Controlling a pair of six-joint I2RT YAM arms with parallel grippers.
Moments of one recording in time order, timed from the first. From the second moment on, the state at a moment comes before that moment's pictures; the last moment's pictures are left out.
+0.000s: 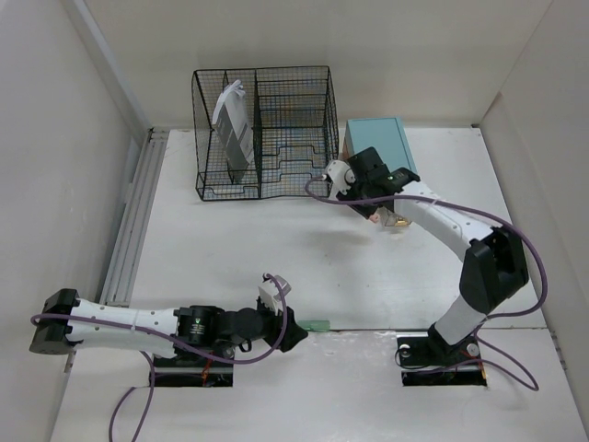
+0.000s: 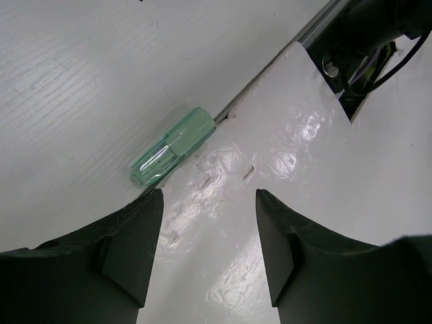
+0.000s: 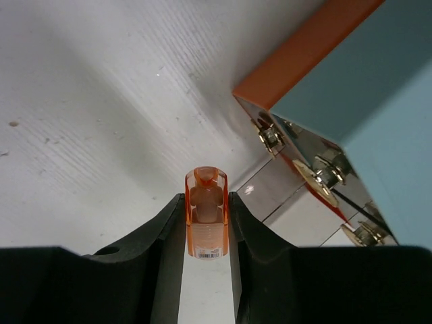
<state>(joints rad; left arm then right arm) -1.57 0.63 0.26 -0.14 -0.39 -0.80 0.55 1.64 1.35 -0.71 0.09 -0.48</state>
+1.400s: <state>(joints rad) -1.57 0.61 0.26 -0.12 -0.39 -0.79 0.26 1.62 1.32 -0.70 -0.07 -0.97</state>
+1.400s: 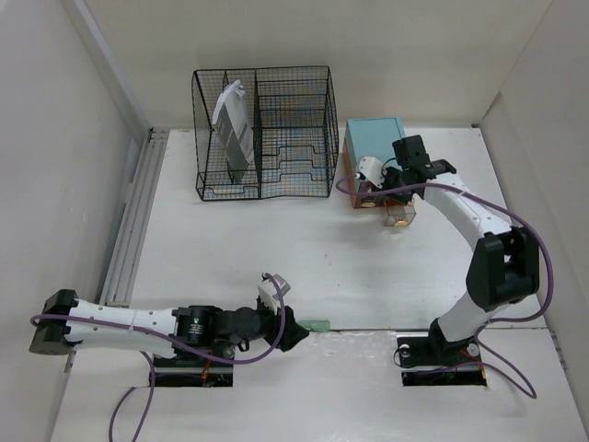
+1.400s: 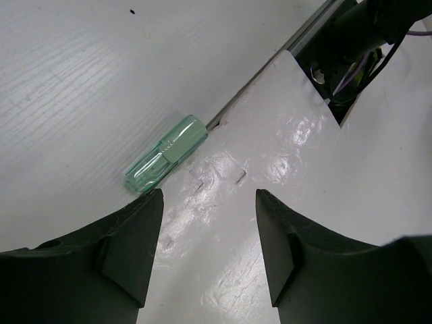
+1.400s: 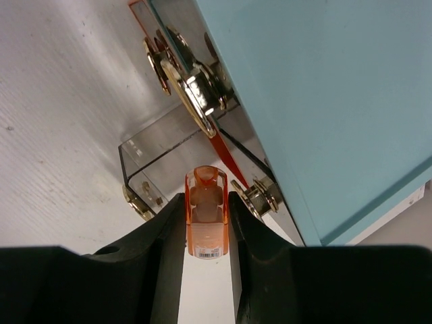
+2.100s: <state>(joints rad) -1.57 0.61 0.26 -0.12 -0.39 -0.78 0.25 1.64 1.27 -0.70 -0.02 -0.98</state>
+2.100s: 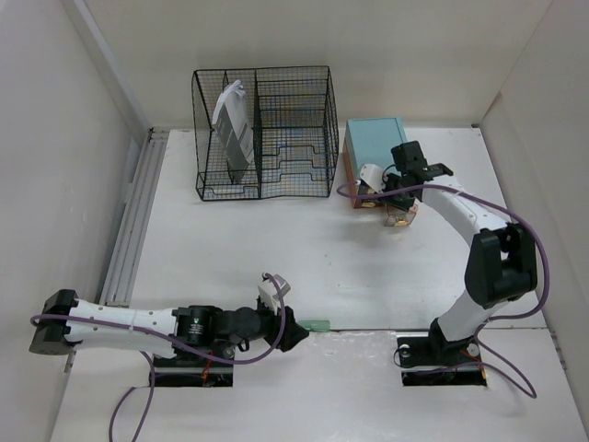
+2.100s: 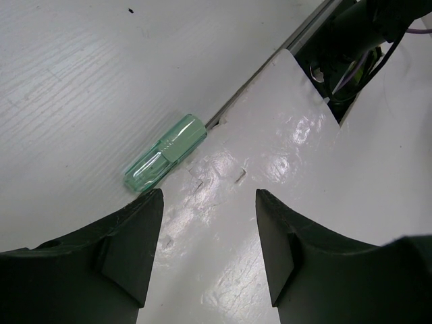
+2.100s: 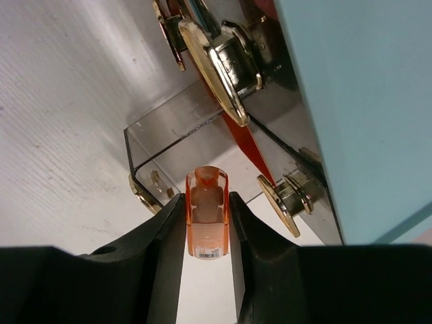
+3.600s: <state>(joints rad) -1.59 0.79 0.54 -0.51 -0.57 -1.08 0.81 1.34 0.98 -0.76 -0.50 -0.88</state>
